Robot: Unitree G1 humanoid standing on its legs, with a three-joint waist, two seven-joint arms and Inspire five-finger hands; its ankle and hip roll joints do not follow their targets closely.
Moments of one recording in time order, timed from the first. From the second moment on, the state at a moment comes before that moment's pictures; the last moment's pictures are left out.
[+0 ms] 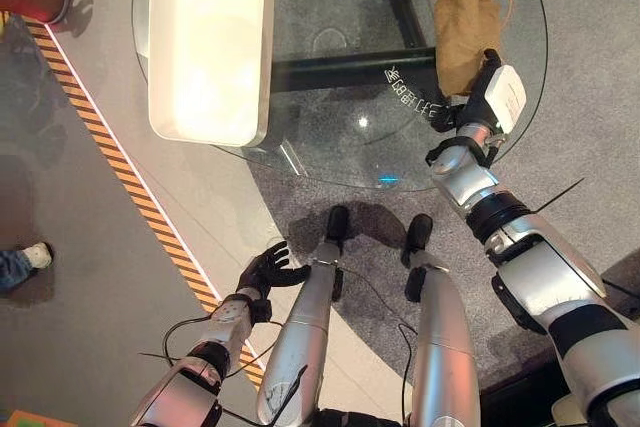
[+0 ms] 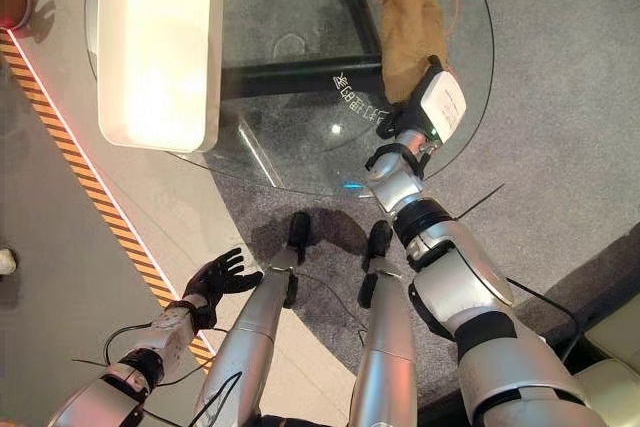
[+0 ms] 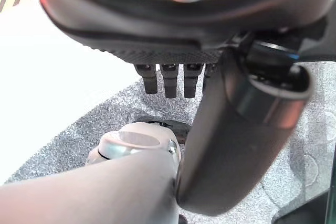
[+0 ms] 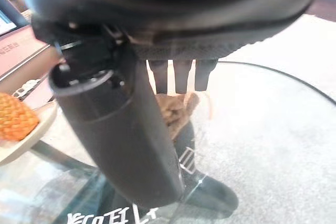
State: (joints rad) left arm -0.43 0.28 -0.44 1.10 -0.67 -0.19 -0.05; right arm -1.17 -0.39 0.63 1.01 0.22 0.29 -0.83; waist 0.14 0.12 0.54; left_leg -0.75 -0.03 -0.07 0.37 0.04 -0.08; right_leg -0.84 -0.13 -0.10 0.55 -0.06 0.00
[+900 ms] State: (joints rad) left arm -0.43 0.28 -0.46 1.08 -0.69 -0.19 -0.05; right arm -1.21 -0.40 0.63 1.05 0.22 0.23 -0.83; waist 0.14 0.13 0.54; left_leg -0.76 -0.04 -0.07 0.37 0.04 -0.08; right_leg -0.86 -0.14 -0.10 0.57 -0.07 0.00
